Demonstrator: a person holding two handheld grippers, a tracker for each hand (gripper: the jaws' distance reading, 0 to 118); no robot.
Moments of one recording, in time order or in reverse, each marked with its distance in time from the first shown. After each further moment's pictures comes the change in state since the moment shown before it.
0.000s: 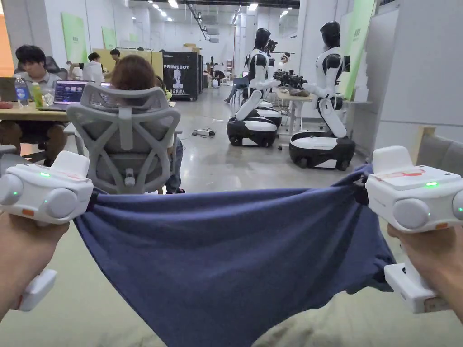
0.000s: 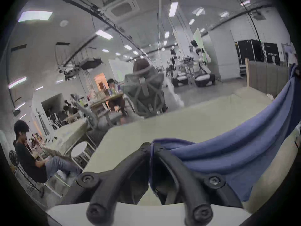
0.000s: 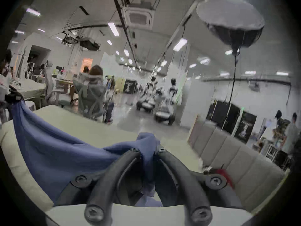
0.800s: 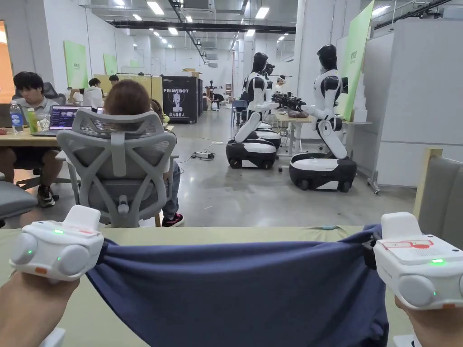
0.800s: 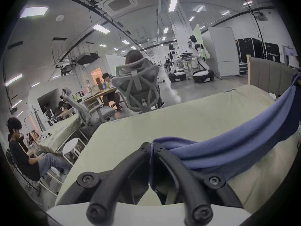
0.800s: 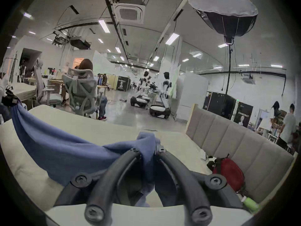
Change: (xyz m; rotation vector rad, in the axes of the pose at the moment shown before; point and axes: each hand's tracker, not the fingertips) left arm 0.052 -0.032 -0.072 -0.085 -0.047 0.004; right arm -0.002 -0.087 -0.063 -0.093 -0.026 -0.063
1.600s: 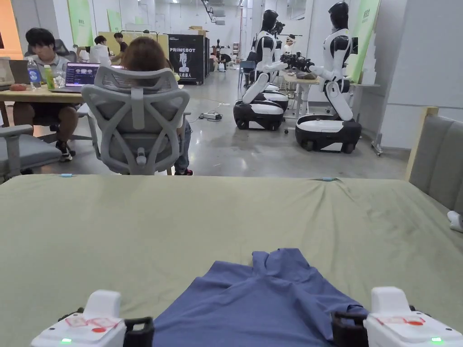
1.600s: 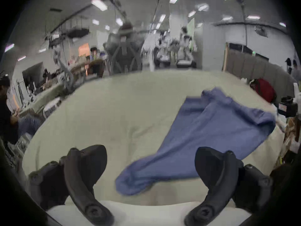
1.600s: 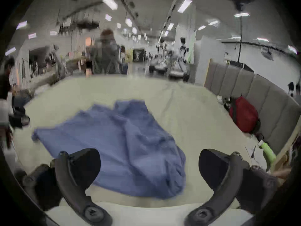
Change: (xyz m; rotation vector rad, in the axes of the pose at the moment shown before) left arm 0.043 -0.229 0.155 -0.059 -0.221 0.150; right arm -0.049 -0.161 0.179 -0.226 0.213 -0.108
